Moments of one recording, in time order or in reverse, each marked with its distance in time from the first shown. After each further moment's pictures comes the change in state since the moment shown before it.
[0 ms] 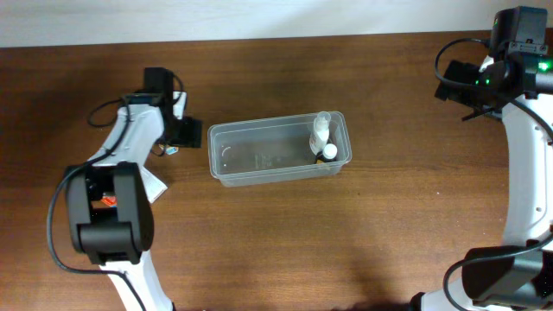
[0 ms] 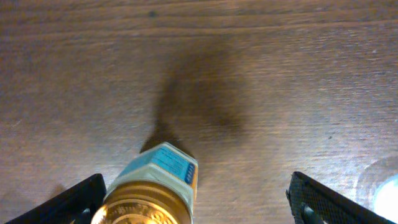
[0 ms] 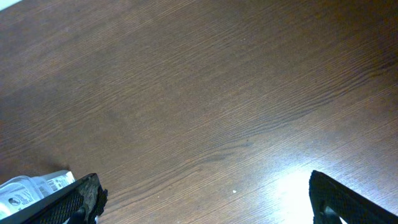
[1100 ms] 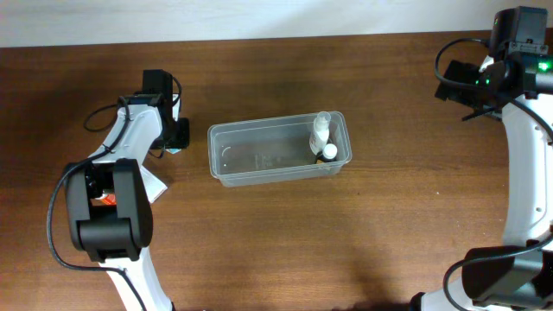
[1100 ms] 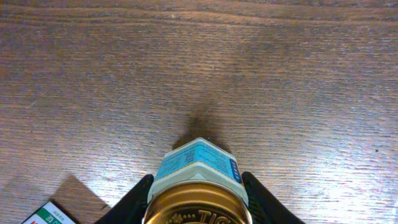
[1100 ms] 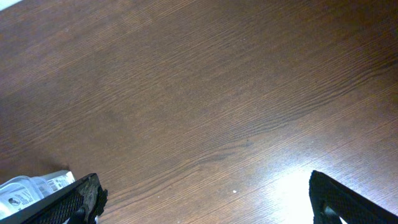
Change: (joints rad) left arm 0.026 0.019 0.001 -0.008 -0.028 -0.059; right arm 0.000 0.000 0.000 0.000 0.000 0.000
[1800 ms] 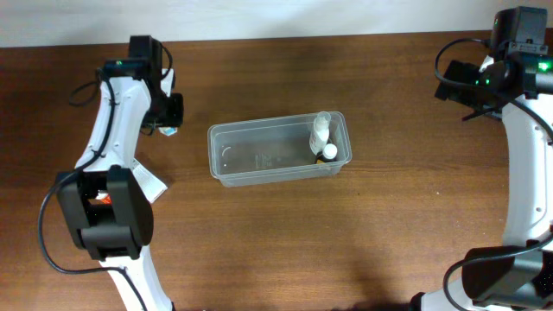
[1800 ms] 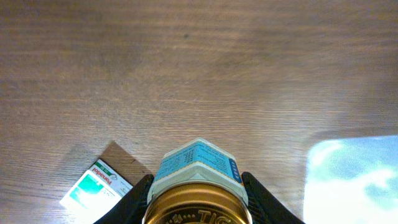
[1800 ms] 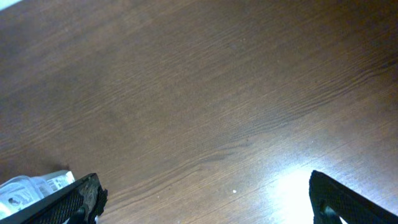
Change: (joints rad) left arm -0.003 0.010 0.388 -0.406 0.074 0.000; right arm 0.000 0.000 0.000 0.000 0.000 0.000
